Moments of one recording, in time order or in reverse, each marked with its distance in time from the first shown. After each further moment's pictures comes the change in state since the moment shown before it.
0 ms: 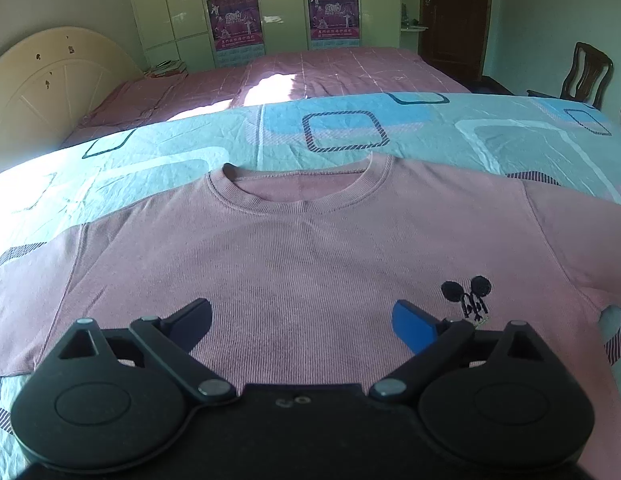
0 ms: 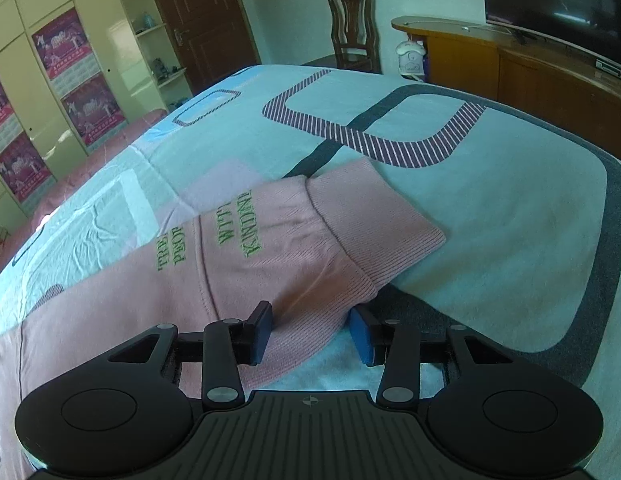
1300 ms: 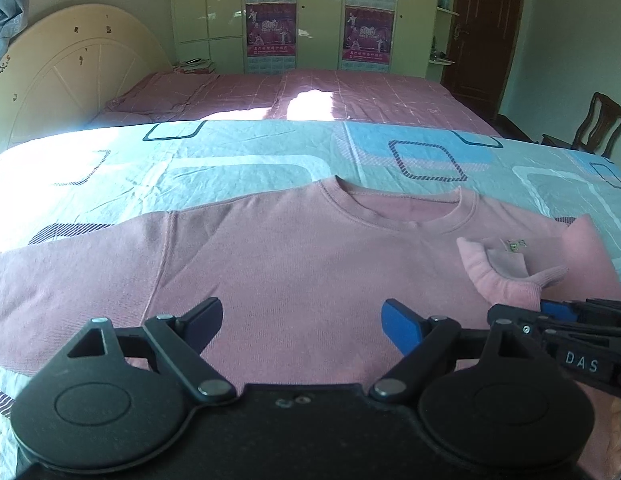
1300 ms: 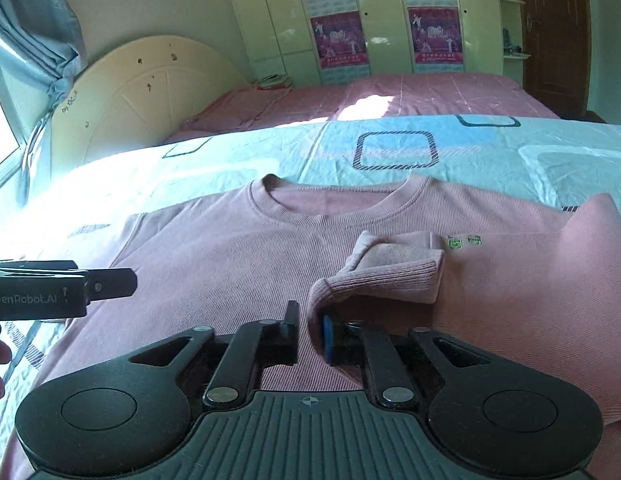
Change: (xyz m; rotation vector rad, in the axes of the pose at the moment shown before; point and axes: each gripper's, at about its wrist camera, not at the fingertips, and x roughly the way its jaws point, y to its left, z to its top) left arm -0.016 0.116 -0.008 -0.100 -0.059 -0.045; right arm -0.065 0.362 -0.209 -0.673 0.161 0.686
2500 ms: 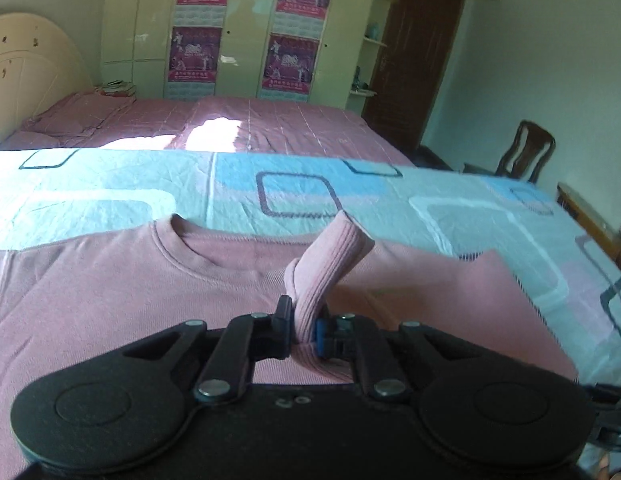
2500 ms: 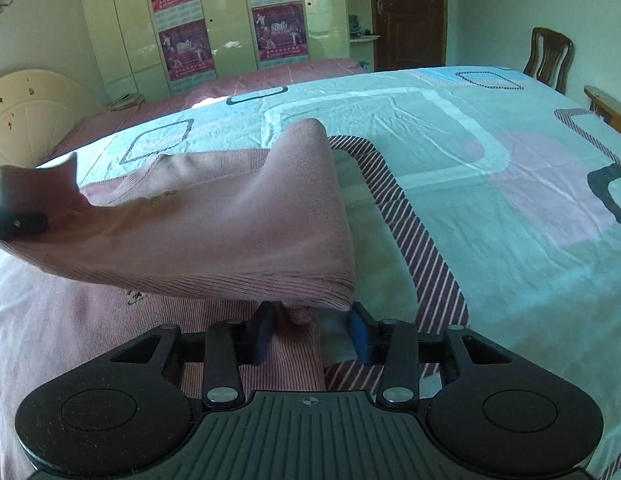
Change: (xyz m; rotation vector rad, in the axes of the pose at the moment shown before) left arm 0.034 -0.073 0.018 -0.031 -0.135 -0.234; right arm -0.069 -0.142 -0.047 0.186 -0.026 -0.393
